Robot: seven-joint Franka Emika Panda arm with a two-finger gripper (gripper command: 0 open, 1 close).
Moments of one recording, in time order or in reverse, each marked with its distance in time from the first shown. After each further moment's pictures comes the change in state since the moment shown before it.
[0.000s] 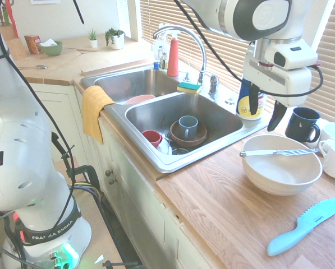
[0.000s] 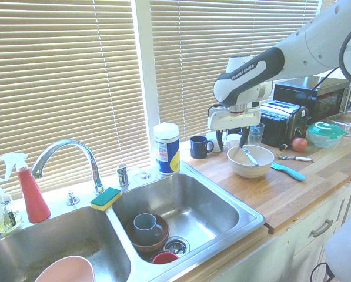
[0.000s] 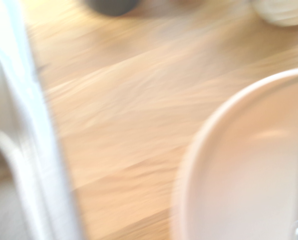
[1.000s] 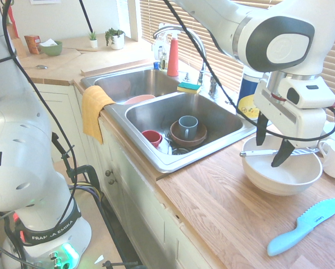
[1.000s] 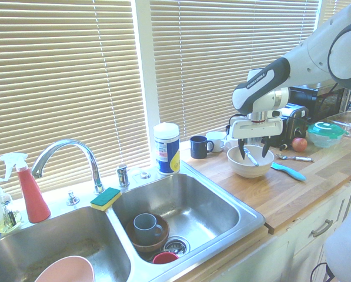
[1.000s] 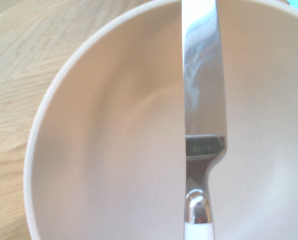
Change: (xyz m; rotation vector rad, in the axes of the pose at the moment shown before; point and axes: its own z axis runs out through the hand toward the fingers) arm 0.037 0.056 0.050 -0.086 -0.056 0.094
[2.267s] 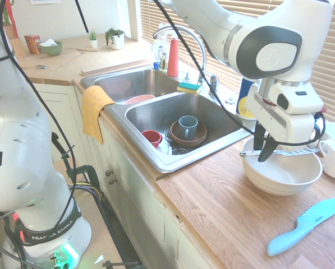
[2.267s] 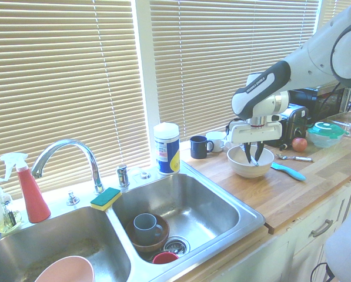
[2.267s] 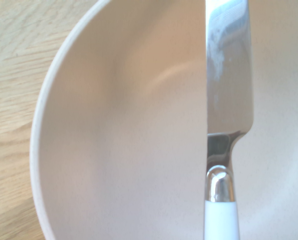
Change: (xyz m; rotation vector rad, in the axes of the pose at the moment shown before) arm -0.013 0.002 0.011 0.000 -0.003 -0.015
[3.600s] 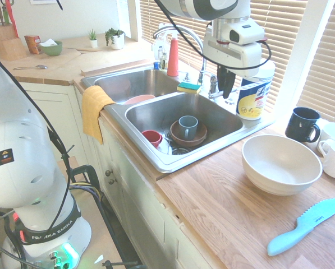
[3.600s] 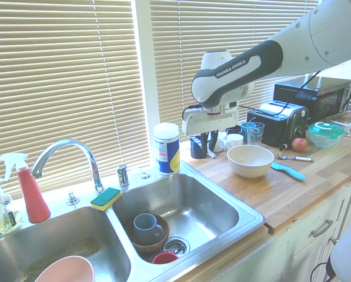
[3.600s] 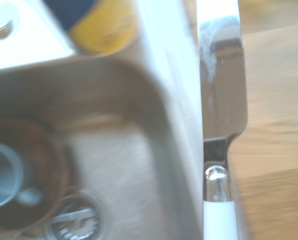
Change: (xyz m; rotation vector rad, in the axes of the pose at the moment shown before) arm -0.194 -0.092 -0.081 0.114 0.033 -0.329
